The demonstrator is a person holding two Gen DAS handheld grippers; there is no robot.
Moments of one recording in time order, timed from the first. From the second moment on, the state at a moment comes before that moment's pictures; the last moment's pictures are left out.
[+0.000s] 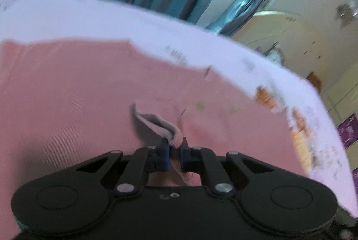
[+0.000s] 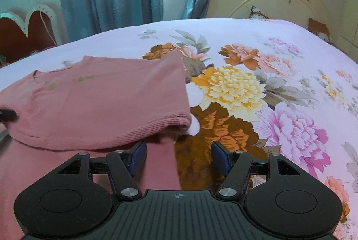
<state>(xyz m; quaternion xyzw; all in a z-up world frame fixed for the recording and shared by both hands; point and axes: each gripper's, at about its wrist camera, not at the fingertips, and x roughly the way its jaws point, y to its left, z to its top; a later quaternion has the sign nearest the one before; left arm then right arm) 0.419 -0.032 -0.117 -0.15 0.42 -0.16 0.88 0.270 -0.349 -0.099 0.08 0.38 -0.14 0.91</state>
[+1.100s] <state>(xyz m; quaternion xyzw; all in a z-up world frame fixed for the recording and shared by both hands) 0.418 0.008 -0.103 -0.04 0.37 -0.07 0.92 0.295 -0.376 -0.065 0.12 0.36 -0.10 0.92</state>
